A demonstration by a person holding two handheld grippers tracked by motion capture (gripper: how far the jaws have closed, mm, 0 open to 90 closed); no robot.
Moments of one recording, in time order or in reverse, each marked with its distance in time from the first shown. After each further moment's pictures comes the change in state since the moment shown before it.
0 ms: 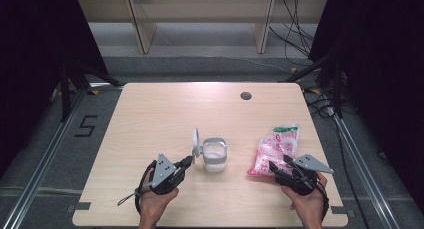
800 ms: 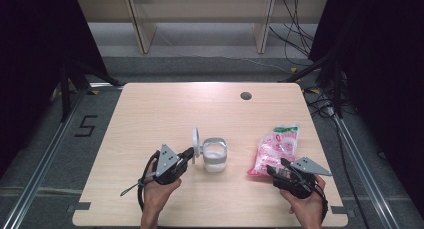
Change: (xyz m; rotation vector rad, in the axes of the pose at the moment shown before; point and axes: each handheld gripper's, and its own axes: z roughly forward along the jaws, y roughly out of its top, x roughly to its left) left arm 0.007 0.015 0.016 0.005 0.007 0.009; right arm 0.010 -0.005 -0.002 0.018 0.042 0.027
